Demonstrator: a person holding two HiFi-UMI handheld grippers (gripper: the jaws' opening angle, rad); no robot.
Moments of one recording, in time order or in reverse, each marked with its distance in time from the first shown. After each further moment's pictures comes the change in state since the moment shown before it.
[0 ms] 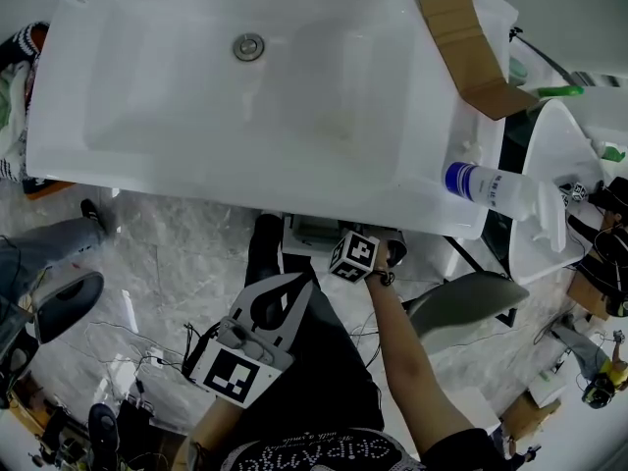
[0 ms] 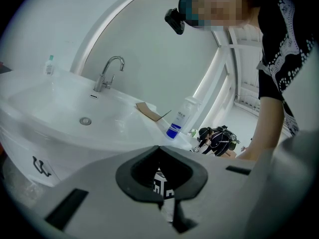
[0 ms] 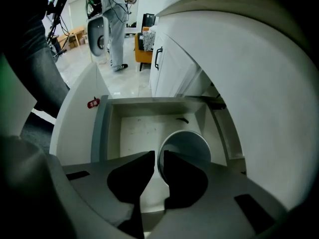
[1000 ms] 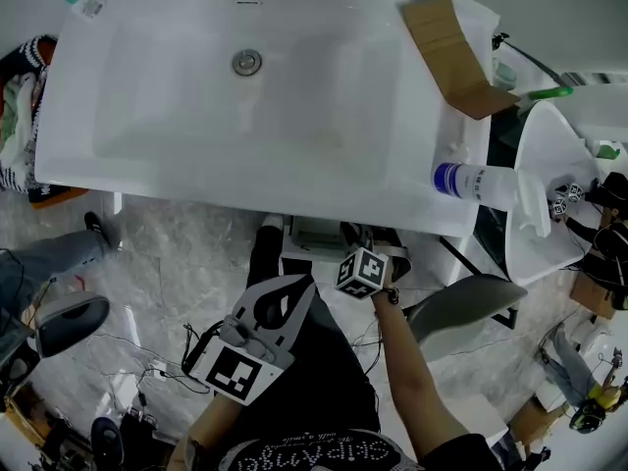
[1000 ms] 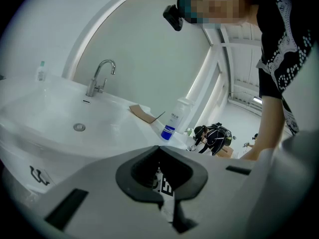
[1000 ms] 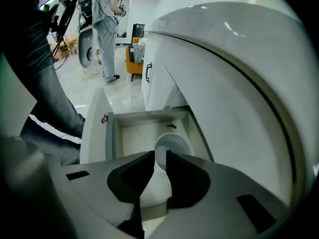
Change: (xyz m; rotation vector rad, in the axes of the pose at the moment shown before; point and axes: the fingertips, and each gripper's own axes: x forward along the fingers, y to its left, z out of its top) left arm -0.005 -0.015 0.011 0.067 -0.019 -0.052; right arm -0.051 -0.008 0.005 0.091 -0.084 -0.063
